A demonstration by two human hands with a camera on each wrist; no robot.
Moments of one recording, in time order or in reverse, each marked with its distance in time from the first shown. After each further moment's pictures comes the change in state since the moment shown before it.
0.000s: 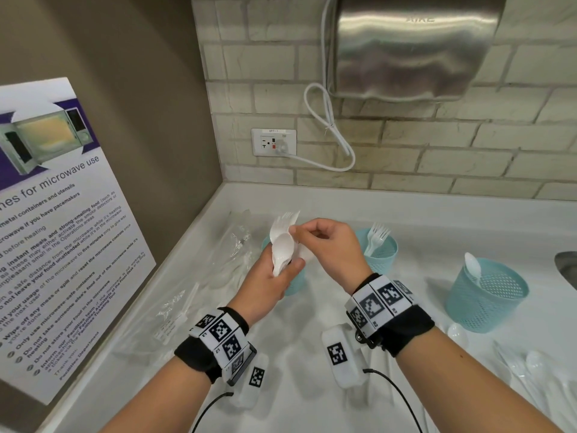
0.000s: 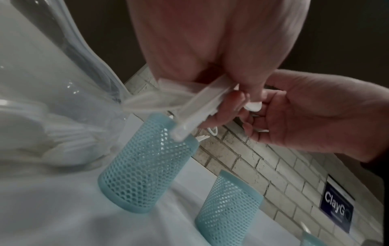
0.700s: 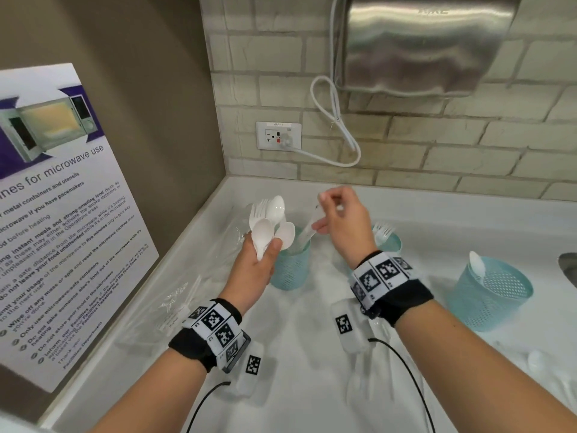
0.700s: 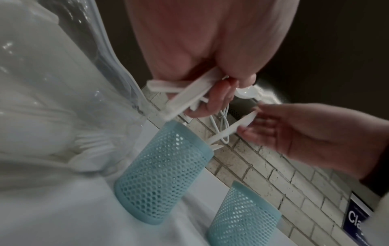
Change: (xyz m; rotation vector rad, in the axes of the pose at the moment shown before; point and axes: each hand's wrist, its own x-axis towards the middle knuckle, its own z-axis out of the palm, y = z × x) left_hand 0.007 -0.008 -0.018 -0.028 0.212 -0.033; right_hand 0.024 -0.010 -0.008 -0.095 0.173 -0.078
